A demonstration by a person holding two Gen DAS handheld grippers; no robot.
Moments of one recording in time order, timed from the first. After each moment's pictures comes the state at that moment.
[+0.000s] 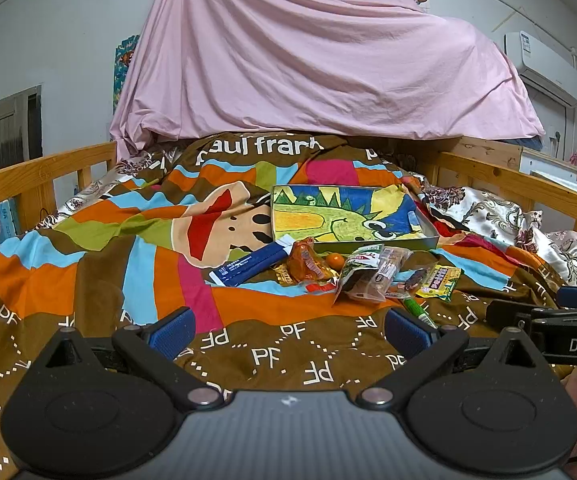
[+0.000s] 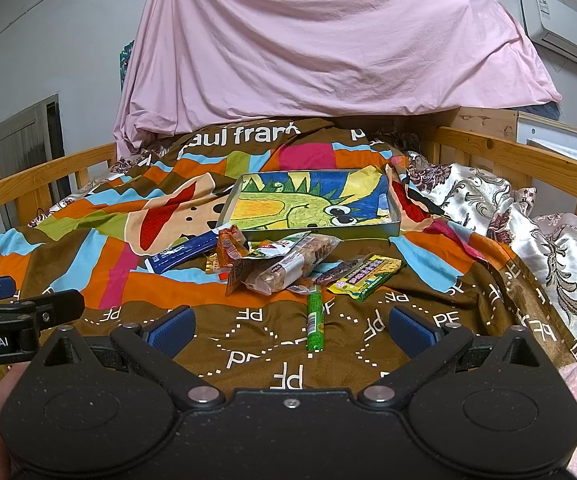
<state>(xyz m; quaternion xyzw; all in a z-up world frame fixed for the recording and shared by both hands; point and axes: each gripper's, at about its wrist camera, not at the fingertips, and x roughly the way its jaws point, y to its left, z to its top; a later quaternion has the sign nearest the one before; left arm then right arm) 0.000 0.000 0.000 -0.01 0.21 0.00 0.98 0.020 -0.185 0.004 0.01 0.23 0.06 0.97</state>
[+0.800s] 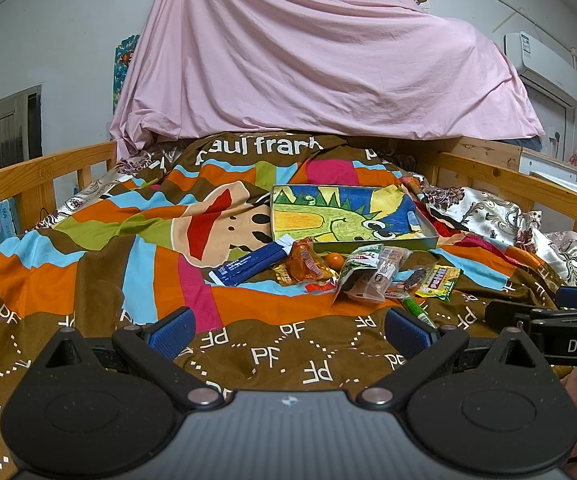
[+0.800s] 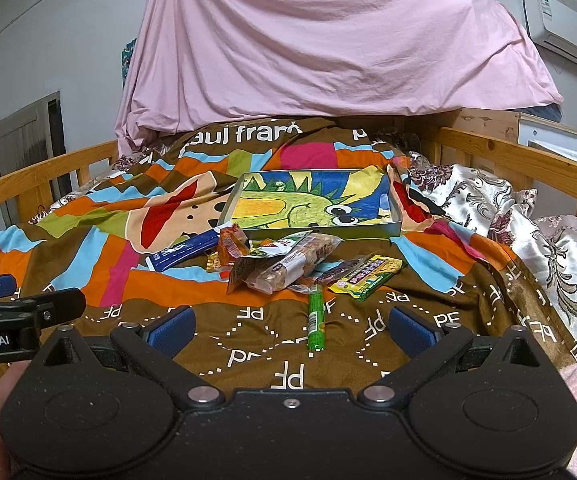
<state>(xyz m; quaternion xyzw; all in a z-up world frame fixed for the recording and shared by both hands) 0.000 0.000 0.000 -0.01 0.21 0.00 0.98 0.020 -0.183 0.004 0.00 0.23 0.07 0.97</state>
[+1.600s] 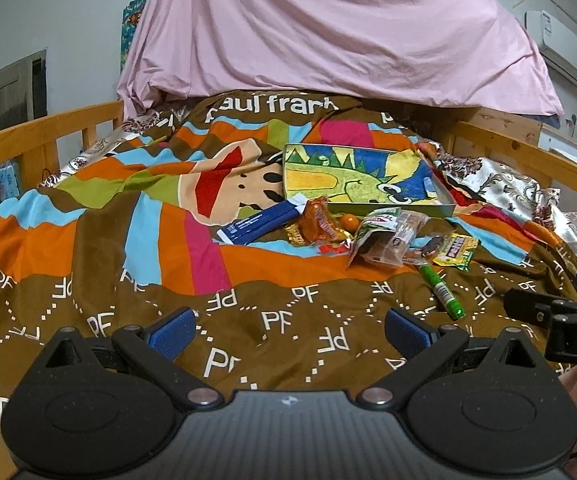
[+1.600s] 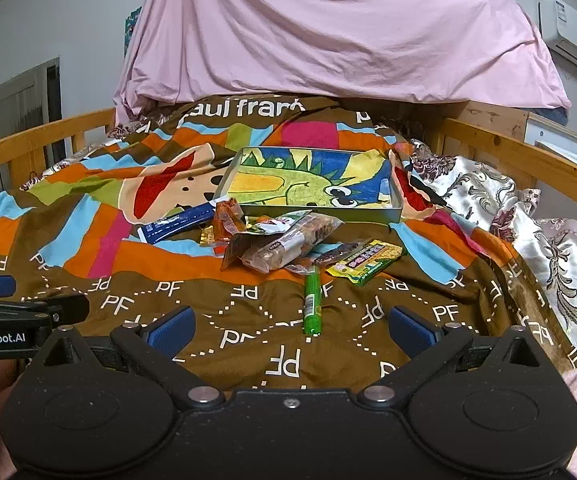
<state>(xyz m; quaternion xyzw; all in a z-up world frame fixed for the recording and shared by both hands) 0.016 0.010 -0.017 -0.03 0.27 0.01 0.96 0.033 -0.170 -0.003 -0.03 0.26 0.06 0.96</state>
